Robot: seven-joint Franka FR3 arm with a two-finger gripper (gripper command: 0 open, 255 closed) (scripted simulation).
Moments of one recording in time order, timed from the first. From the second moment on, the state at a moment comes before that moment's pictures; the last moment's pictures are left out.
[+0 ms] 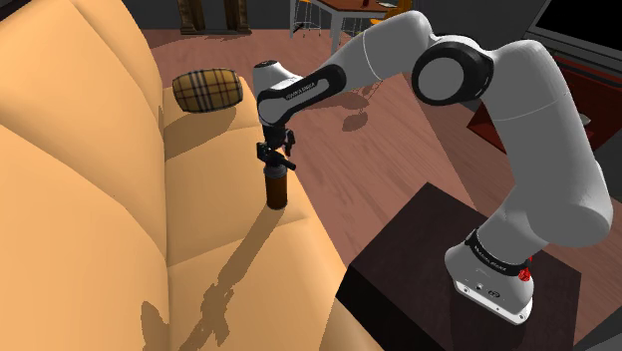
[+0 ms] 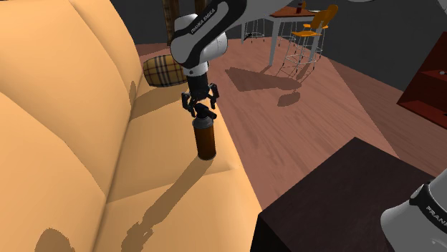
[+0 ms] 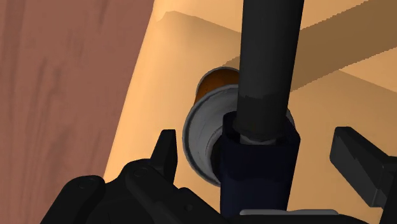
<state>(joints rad) 0.15 0.85 0.09 -1.39 -0.09 2.10 0.28</state>
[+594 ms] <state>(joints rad) 0.14 0.86 0.09 -1.39 -0.09 2.11 0.27</state>
